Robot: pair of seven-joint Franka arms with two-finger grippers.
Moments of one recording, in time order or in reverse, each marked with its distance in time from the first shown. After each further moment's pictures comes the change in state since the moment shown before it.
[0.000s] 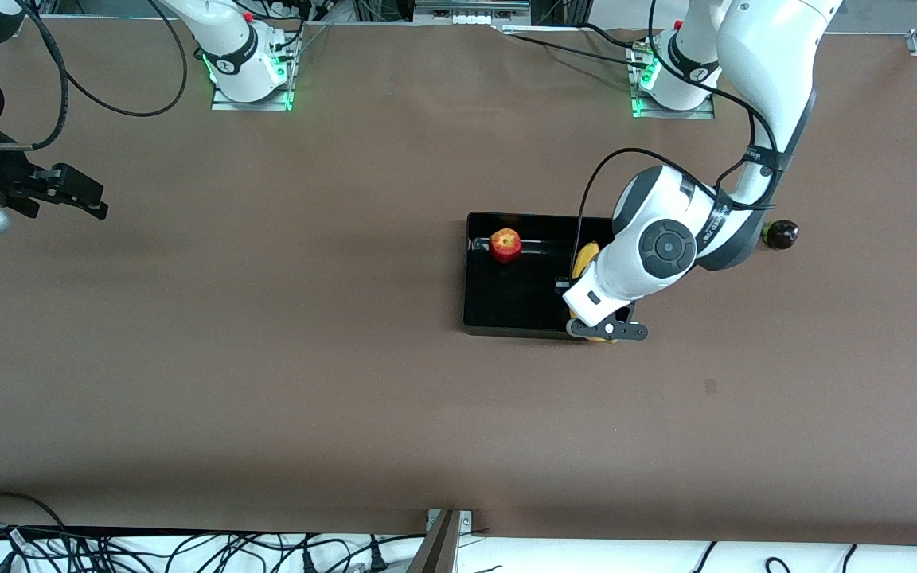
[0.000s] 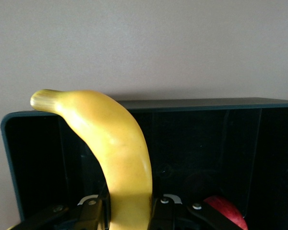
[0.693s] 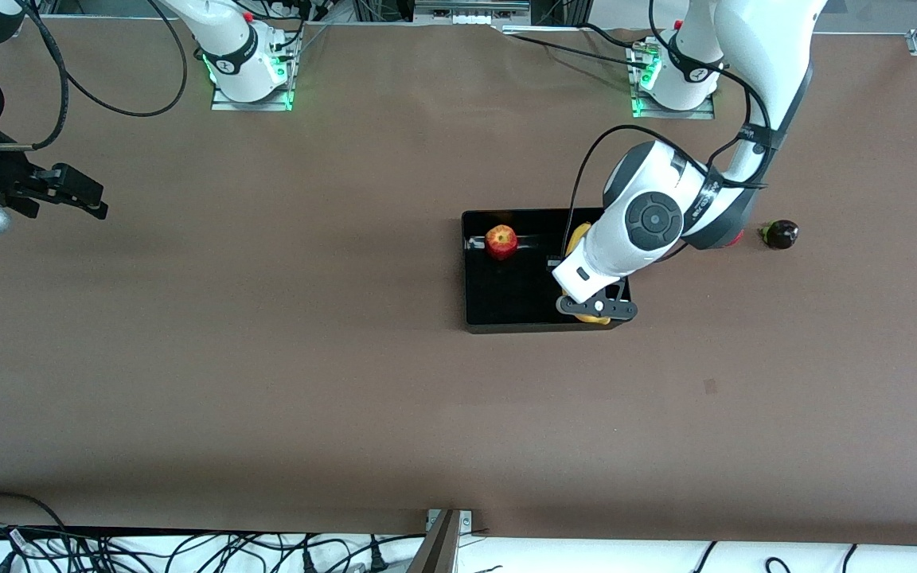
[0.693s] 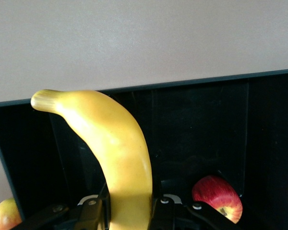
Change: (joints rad) left arm 0.000 -0.085 -0.035 -0.092 0.000 -0.001 -0.029; right arm 0.000 0.000 0.000 0.000 0.000 0.000 0.000
